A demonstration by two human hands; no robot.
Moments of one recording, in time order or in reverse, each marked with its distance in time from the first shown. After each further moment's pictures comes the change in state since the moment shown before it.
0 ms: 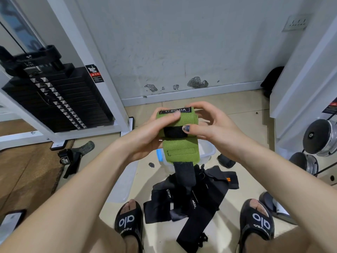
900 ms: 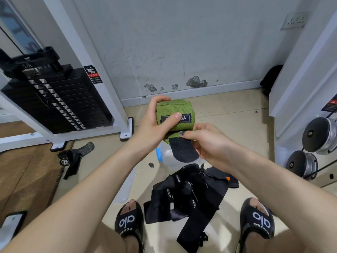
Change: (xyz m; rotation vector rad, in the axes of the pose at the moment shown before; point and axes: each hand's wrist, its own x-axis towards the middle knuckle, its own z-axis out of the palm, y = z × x) left_hand 0.006 -0.011 0.010 0.253 0.192 0.398; right_hand -0.008 0.009 0.019 0.242 -0.027 0.360
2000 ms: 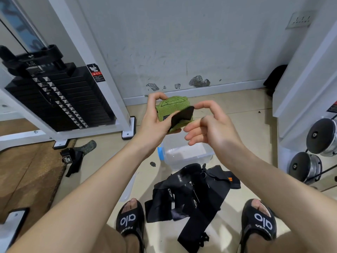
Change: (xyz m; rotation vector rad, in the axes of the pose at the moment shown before) left_hand 0.006 -0.006 0.000 -0.065 0.020 0.030; right_hand -0.005 -0.012 0.005 -0.149 0.233 -0.311
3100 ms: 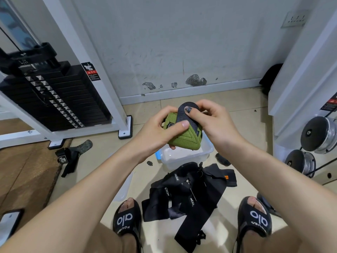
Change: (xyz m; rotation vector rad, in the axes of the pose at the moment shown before) left_hand -0.012 0.005 0.007 0.121 -0.190 -0.095; right_hand 0.024 0.011 -0.014 -0.145 0.015 -0.213
